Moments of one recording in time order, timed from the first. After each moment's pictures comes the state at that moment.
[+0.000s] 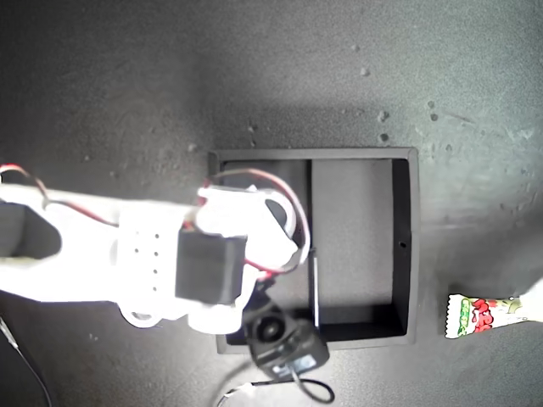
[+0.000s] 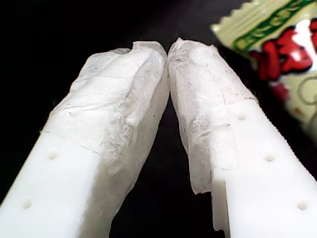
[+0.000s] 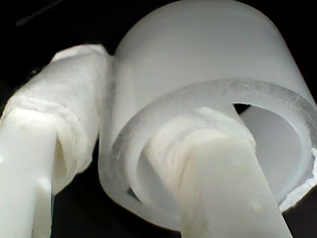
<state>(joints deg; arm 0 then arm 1) 5.4 38.8 15.9 104.1 -45.4 -27.3 146.8 134.8 49.7 83.9</state>
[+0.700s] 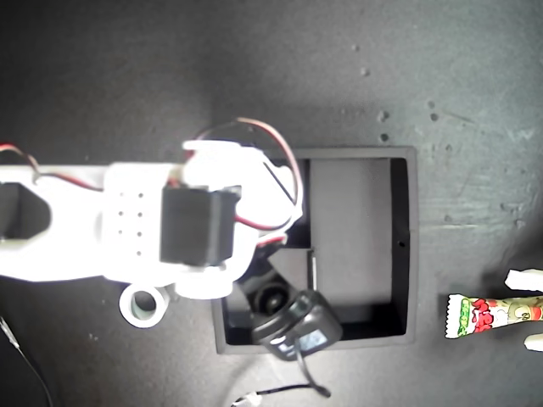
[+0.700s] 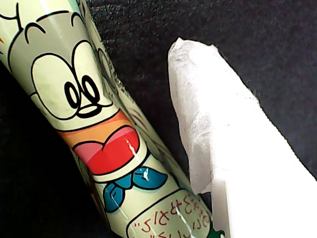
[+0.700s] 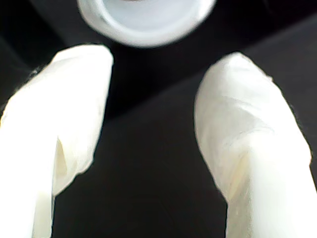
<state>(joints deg) 2.8 56.6 21.5 104.1 -44.3 -45.3 146.2 162.5 28.7 117.6</state>
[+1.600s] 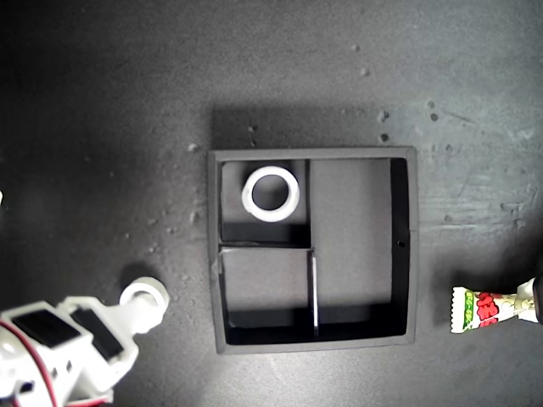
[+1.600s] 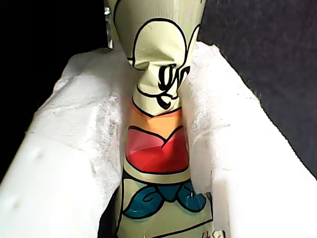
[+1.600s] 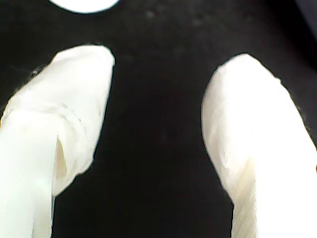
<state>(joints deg) 27.9 88.6 63.3 99.6 -74.0 -35.0 151.9 161.8 38.8 141.2</state>
